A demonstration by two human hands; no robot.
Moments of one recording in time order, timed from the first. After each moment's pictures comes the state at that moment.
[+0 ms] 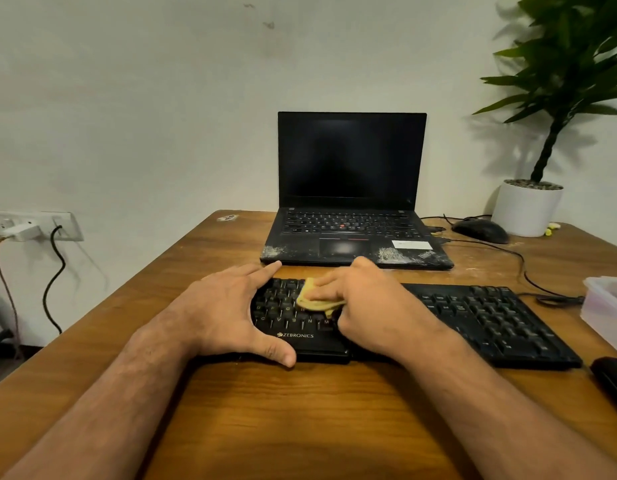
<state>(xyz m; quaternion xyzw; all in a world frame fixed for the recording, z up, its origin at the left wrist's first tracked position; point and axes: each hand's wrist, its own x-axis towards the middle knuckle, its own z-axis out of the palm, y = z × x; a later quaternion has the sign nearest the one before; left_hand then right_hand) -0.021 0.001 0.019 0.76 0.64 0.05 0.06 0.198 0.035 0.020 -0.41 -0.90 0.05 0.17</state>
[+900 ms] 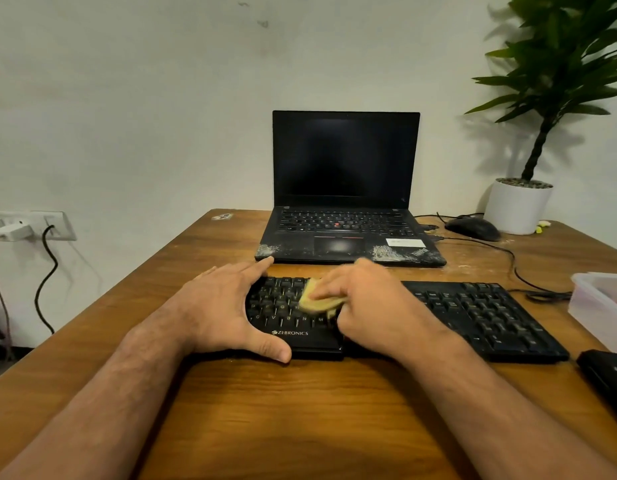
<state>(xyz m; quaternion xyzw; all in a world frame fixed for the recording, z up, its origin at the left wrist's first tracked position) -0.023 0.003 0.016 0.76 0.64 0.08 0.07 0.208 0.029 0.020 -0.42 -0.88 0.07 0.20</state>
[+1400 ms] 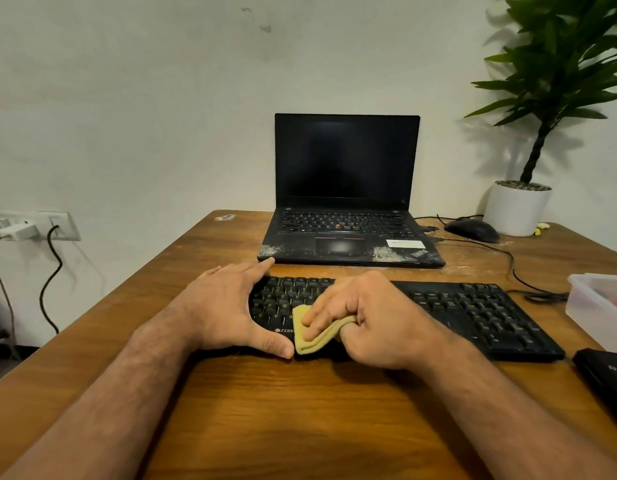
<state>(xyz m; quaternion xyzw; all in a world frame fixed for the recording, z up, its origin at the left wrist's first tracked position) -0.023 0.005 0.012 0.76 0.64 0.09 0.05 0.217 0.011 0.025 -0.32 -0.90 0.22 0.22</state>
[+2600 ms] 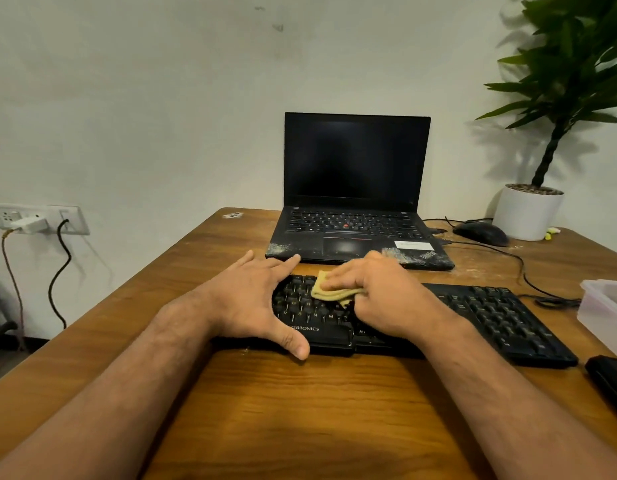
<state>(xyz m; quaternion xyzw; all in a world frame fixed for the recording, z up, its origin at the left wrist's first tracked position) -0.014 0.016 0.018 0.79 0.60 0.05 0.08 0.212 0.054 0.018 -0.42 -0.88 0.10 0.20</state>
